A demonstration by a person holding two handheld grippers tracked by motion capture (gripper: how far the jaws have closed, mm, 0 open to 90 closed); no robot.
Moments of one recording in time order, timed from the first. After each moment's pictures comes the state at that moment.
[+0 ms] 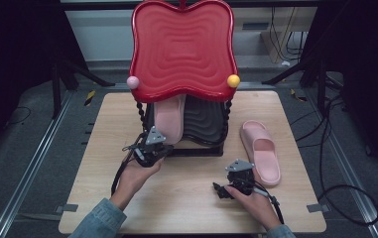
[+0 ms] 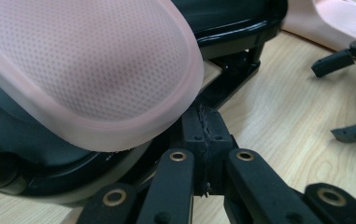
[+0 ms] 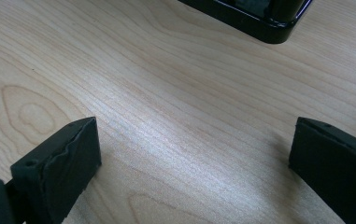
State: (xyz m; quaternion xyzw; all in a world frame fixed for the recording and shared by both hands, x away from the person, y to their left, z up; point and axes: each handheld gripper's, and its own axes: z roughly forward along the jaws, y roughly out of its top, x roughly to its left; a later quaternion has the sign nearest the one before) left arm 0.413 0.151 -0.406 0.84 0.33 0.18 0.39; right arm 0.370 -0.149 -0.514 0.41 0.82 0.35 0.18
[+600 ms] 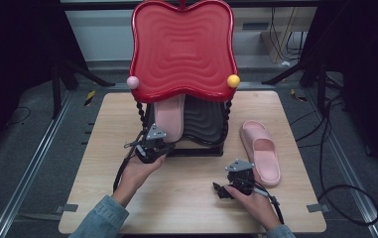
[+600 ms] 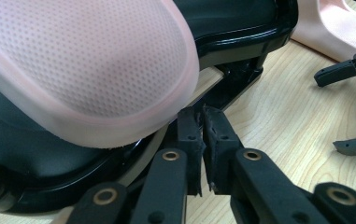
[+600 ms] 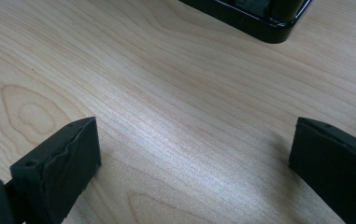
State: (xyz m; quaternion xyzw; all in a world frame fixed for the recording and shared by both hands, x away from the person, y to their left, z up) left arm 0.419 0.151 -0.407 0.84 0.34 0.16 0.40; right arm 0.370 -0.149 -0.514 0.41 0.82 0.35 0.18
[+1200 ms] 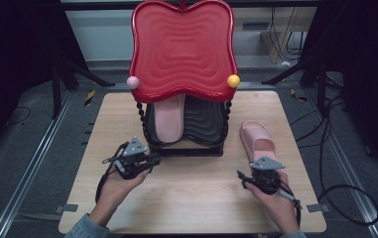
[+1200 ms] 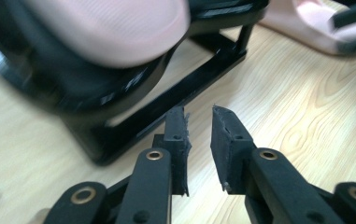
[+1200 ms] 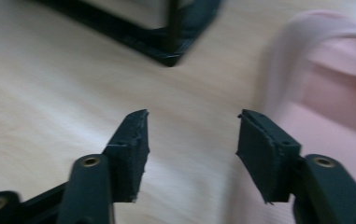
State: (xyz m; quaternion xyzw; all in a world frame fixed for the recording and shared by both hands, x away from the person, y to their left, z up) left arm 0.371 0.206 -0.408 0.82 0.36 0.16 0.41; right arm 0.350 -0.210 -0.467 0.43 0.78 0.36 0.26
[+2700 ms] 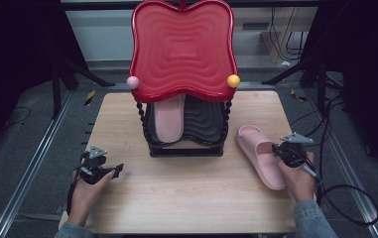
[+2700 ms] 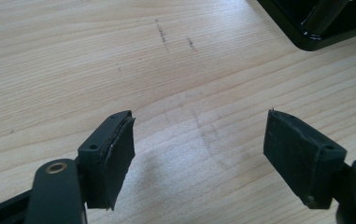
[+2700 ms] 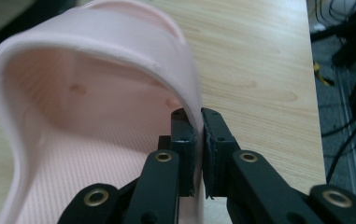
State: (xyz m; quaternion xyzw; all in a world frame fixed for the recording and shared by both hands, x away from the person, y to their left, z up) left arm 0.393 0.316 -0.476 0.77 0.51 0.22 0.31; right arm 0.417 -0.289 -0.462 0.53 0.73 0.32 0.30
